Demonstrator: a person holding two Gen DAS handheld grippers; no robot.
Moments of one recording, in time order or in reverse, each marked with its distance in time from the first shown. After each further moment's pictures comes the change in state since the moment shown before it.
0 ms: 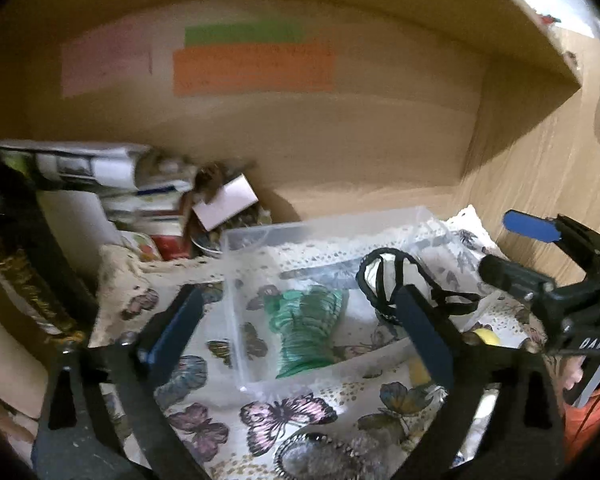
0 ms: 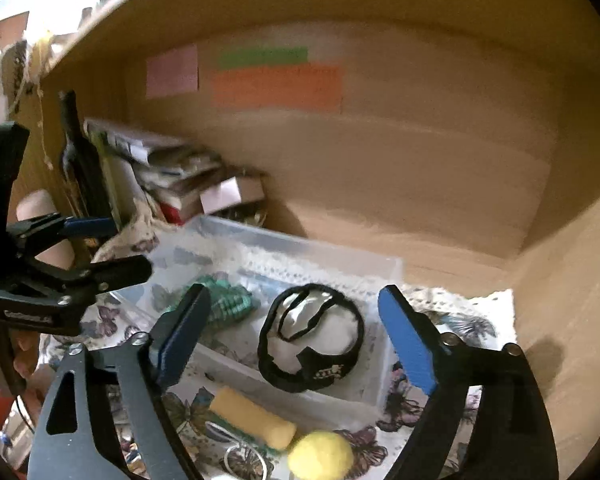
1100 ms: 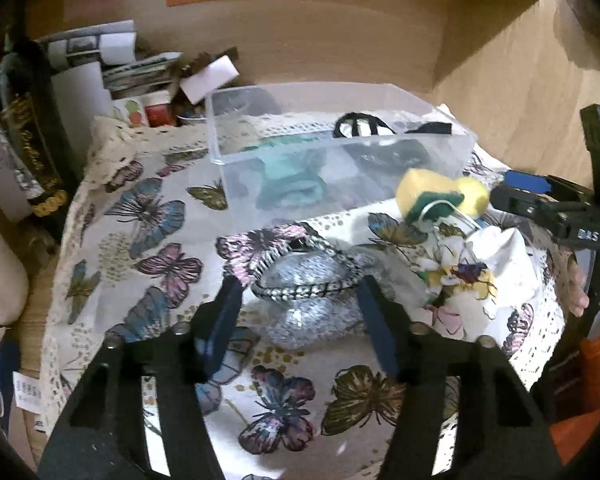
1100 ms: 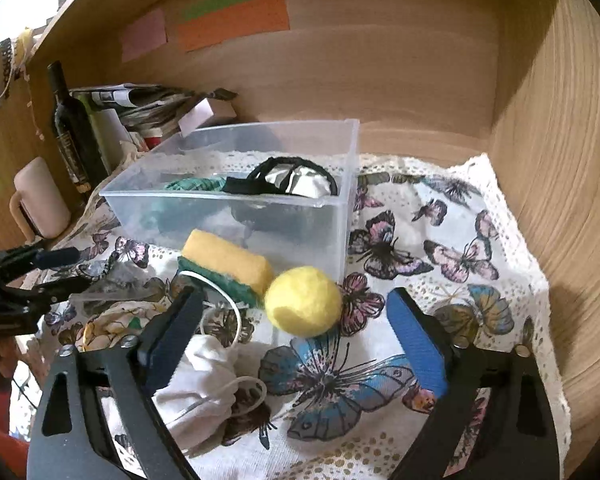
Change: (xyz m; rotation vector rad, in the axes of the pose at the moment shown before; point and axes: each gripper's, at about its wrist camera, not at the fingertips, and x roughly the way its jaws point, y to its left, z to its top) left arm -0.016 -0.008 -0.110 0.054 0.198 -0.075; right arm -0.006 -0.025 -0.096 0.159 0.179 -0.004
